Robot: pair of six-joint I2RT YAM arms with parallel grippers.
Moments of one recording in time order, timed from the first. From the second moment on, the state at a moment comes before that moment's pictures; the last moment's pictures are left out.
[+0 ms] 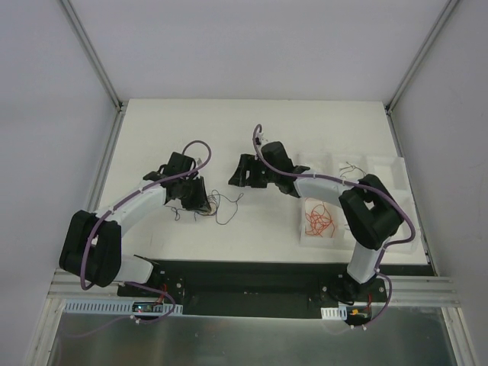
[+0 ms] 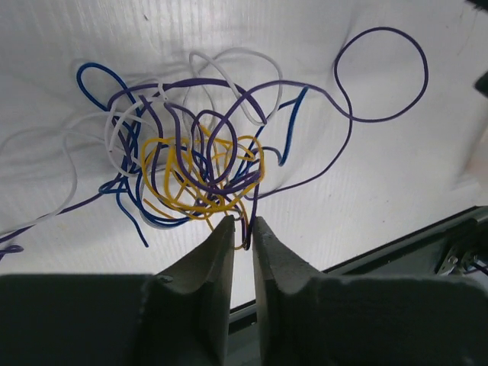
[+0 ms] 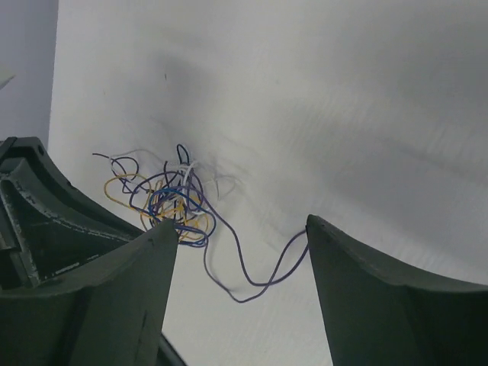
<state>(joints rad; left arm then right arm) -0.36 1.37 0.81 -0.54 0.32 -0.52 0.71 1.80 1.12 0.08 -0.29 0.55</state>
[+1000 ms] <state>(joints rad) -0.47 1.42 0.87 -0.53 0.11 -0.52 0.78 1.80 0.86 0.29 -0.24 1.31</state>
